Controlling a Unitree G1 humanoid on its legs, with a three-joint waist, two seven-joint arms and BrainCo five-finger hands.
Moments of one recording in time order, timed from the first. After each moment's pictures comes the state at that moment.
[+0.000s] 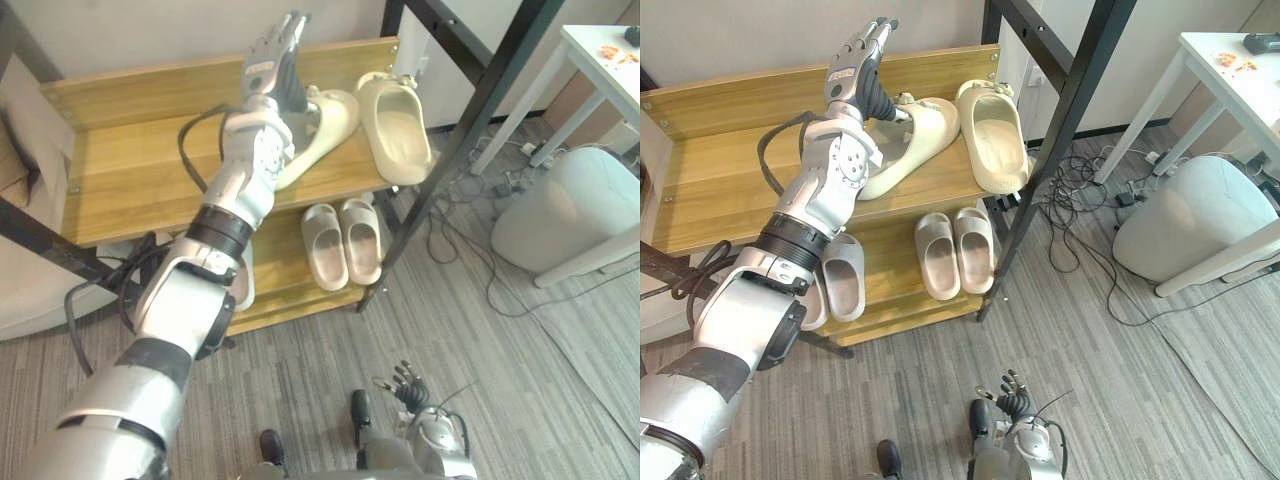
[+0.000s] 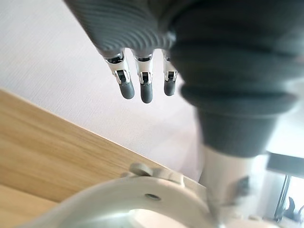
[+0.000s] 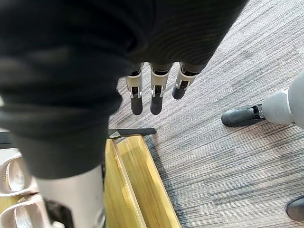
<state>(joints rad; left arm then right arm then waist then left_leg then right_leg) -1.22 0.26 -0.25 0.73 0.65 0.12 0.26 0.08 -0.01 0.04 0.71 0.21 -0.10 -0.11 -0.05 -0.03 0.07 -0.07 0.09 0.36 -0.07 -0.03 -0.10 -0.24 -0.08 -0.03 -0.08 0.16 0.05</state>
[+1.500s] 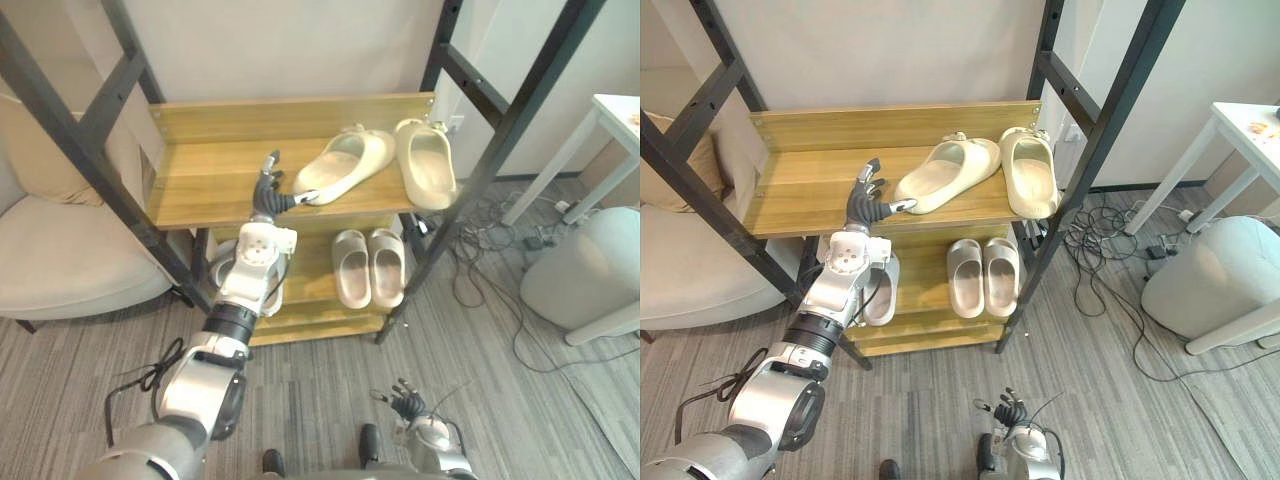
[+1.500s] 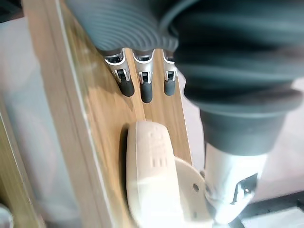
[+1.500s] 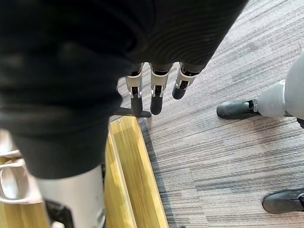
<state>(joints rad) -0.73 0.09 -0.14 0.59 0.02 -0.01 0.23 -0.01 0.00 0.00 0.89 0.20 -0.04 -0.11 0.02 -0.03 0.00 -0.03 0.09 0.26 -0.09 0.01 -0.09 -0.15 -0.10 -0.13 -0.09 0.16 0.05</state>
